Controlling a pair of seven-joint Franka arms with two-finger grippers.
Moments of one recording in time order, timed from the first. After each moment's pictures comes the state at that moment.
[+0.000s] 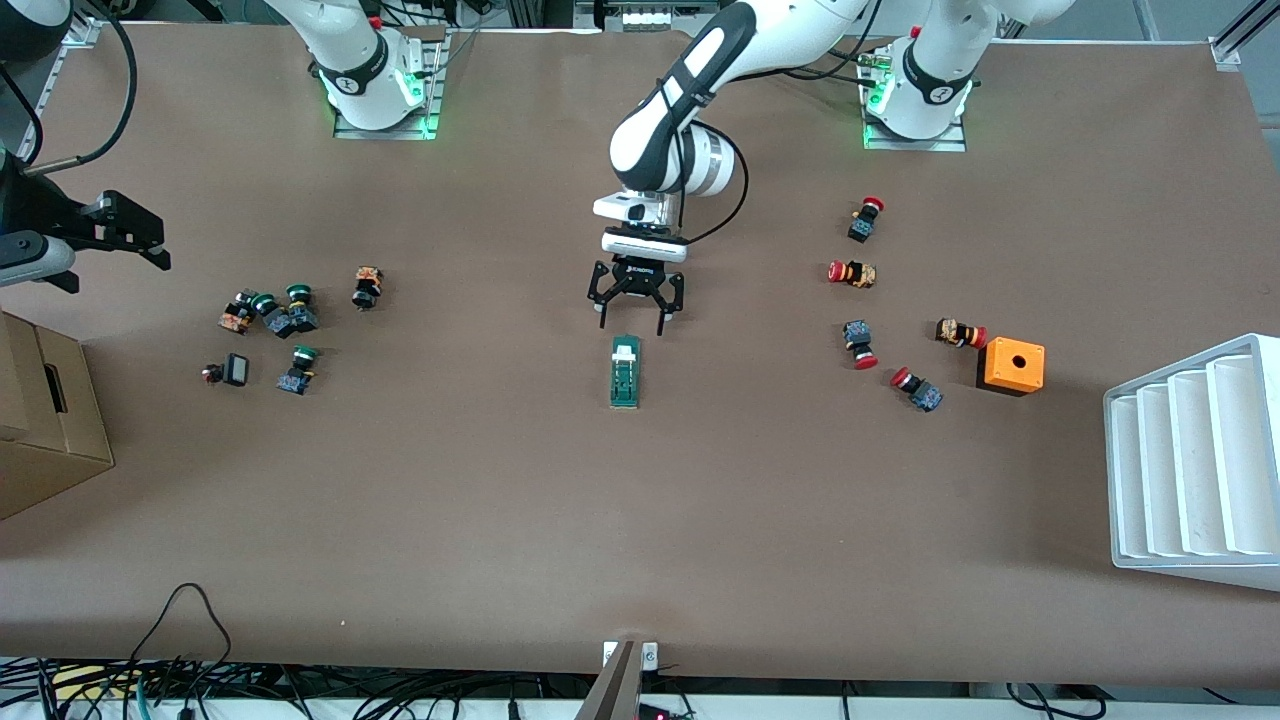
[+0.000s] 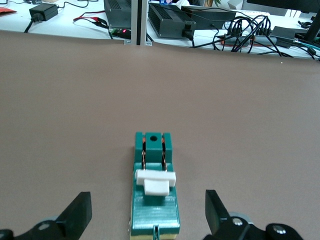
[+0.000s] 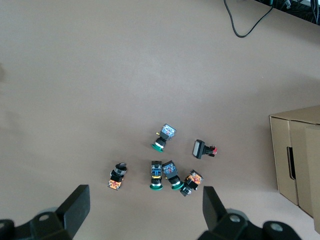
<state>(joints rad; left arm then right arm) -0.88 0.68 -0.08 -1.86 1.85 2.45 -2.56 -0.04 0.02 0.01 -1.64 -0.02 1.71 -0.33</state>
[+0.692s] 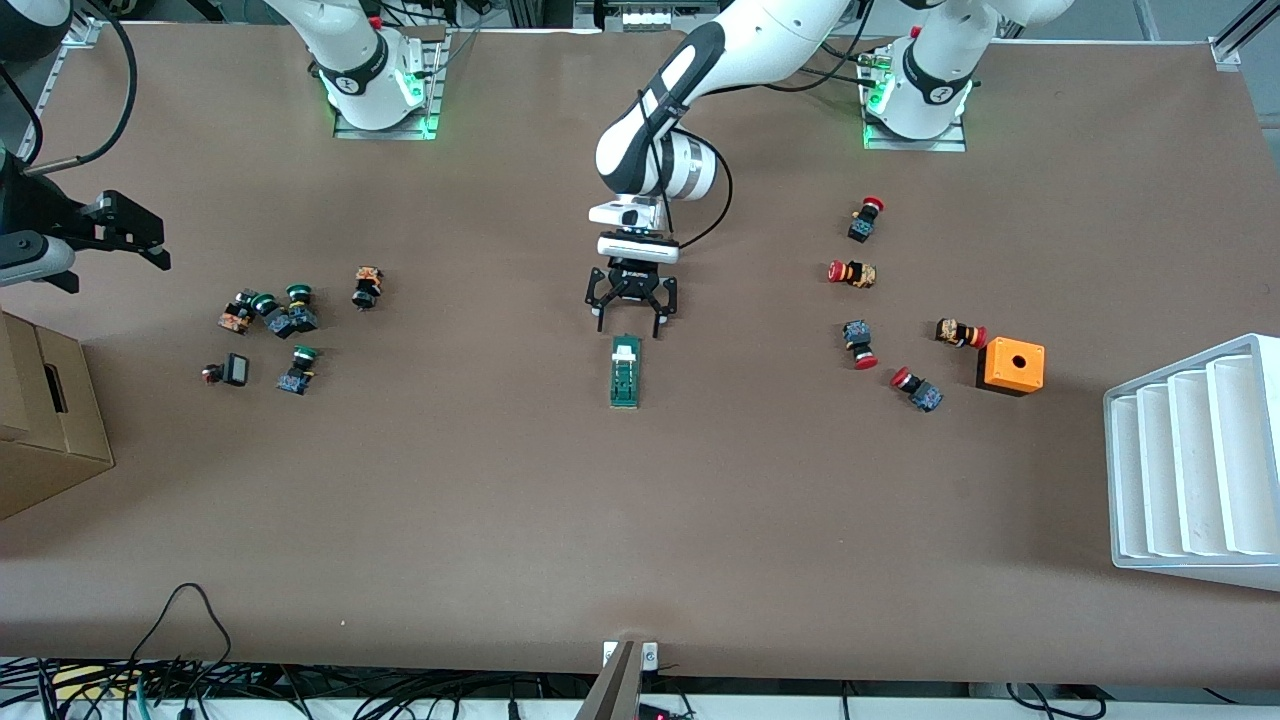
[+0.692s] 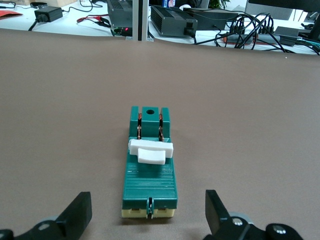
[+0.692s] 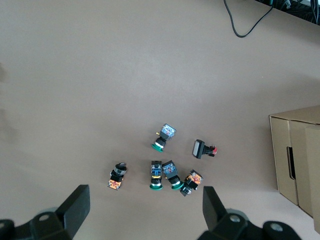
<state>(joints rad) -0.93 0.78 -0.08 -1.80 1.86 2.35 -2.61 -0.04 0.02 0.01 -1.64 -0.02 1.71 -0.33</state>
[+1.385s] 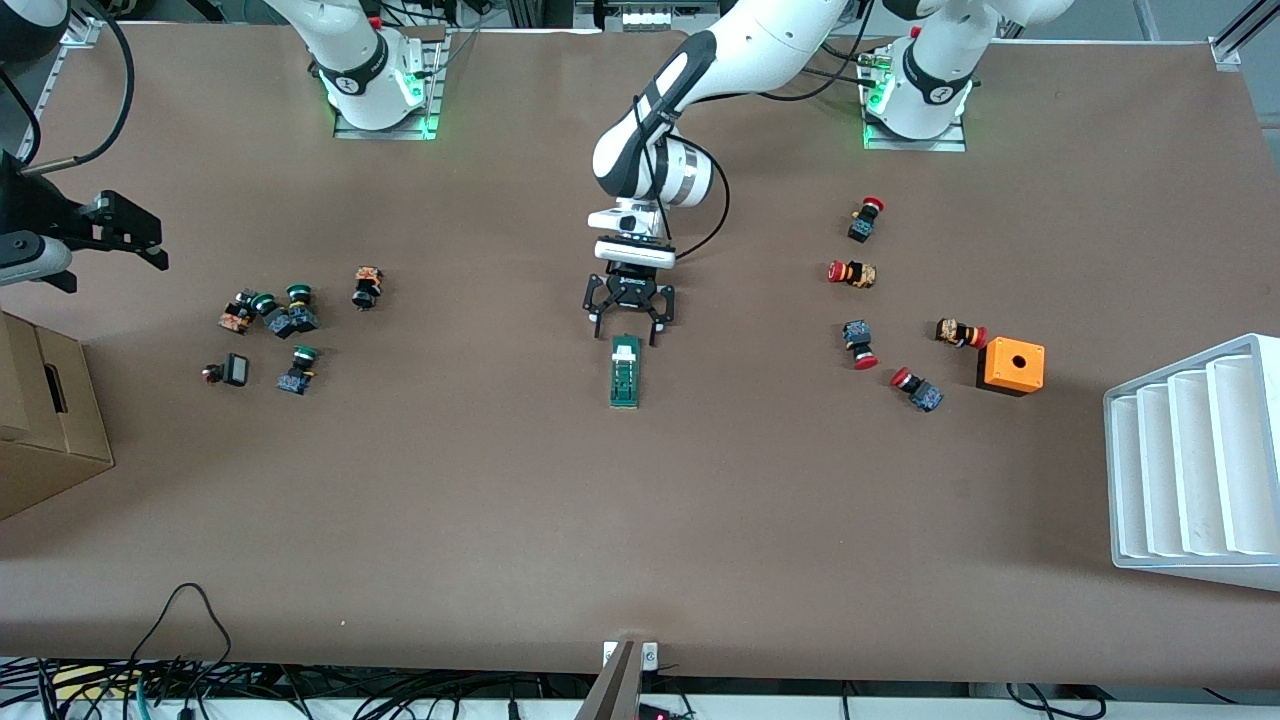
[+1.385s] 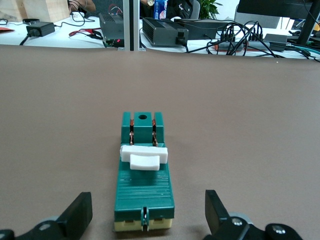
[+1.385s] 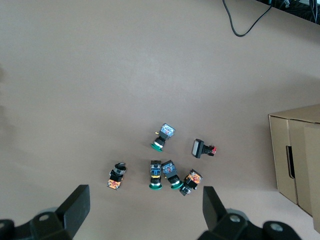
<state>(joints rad) -0.93 0.81 -0.07 -1.78 1.95 2.32 -2.63 -0.04 0.02 0.01 -1.64 -0.02 1.71 -0.33</state>
